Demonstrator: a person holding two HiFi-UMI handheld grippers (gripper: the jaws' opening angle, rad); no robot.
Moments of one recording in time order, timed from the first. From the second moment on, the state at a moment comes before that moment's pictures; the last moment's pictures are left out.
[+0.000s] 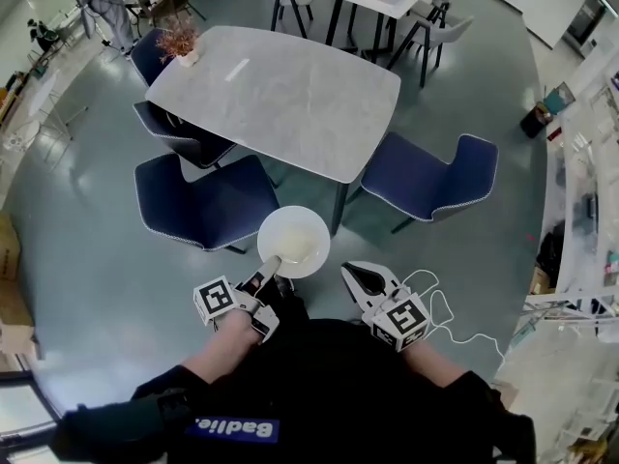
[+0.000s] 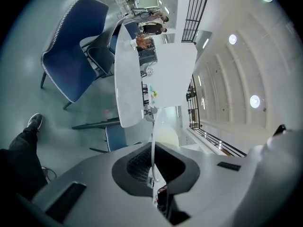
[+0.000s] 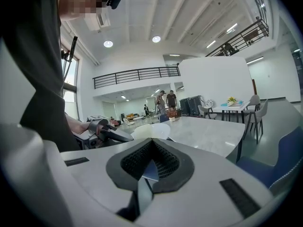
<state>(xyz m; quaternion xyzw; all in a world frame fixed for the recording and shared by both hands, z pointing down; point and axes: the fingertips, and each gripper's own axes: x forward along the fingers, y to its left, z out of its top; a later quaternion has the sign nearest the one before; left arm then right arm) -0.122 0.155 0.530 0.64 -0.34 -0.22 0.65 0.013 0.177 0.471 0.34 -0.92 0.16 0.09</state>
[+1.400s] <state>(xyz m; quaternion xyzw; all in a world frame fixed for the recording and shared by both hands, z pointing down) -0.156 -0.089 0.548 0.64 -0.34 -0.20 0.66 -0.013 -0.057 0.480 0.36 -0.91 0.16 0.09</state>
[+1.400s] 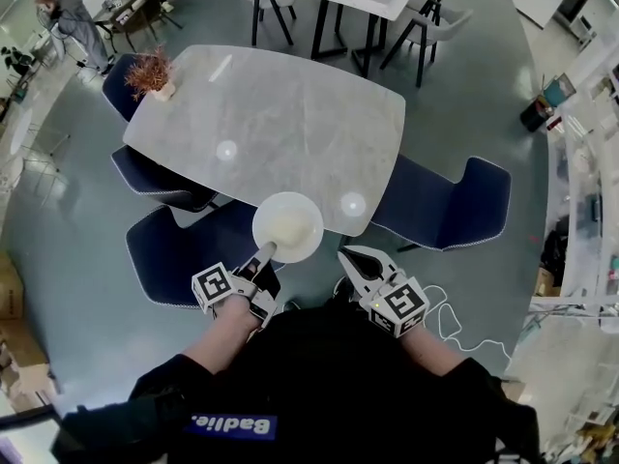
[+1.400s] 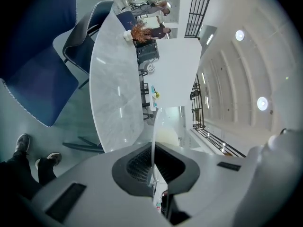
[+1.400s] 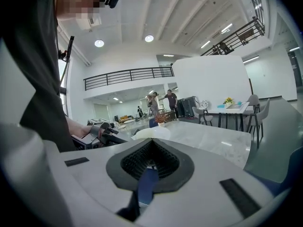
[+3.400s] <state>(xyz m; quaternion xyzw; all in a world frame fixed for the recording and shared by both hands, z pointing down) -0.141 -0.391 0.786 0.58 -0.41 -0.12 0.69 0.031 -0.193 0.552 0.47 -0.83 0.25 0.19</state>
